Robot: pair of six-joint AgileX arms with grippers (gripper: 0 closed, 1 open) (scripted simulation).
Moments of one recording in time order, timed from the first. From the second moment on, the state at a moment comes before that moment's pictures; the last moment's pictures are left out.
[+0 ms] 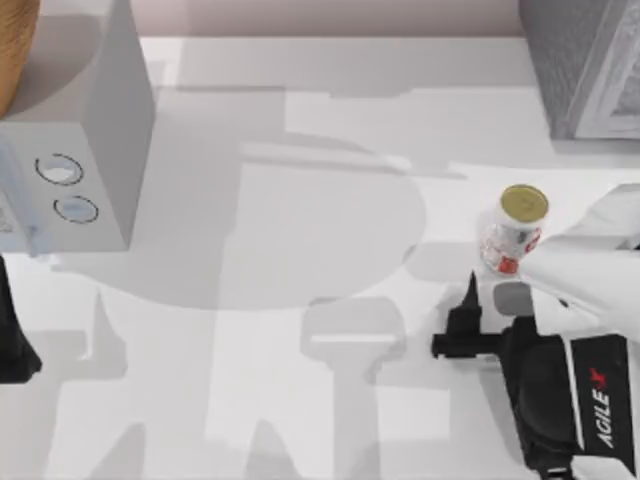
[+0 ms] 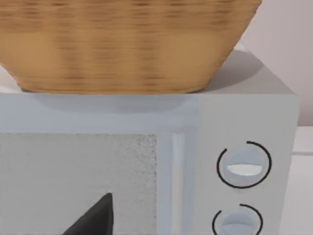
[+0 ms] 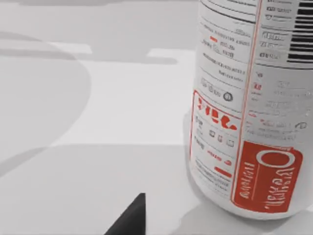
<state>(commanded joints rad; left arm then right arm) 0.00 0.00 0.00 0.00 0.00 0.00 0.62 2.39 0.47 1.79 0.66 0.09</state>
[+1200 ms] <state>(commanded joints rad) 0.00 0.00 0.00 0.00 0.00 0.00 0.52 2.36 0.59 1.65 0.55 0.07</state>
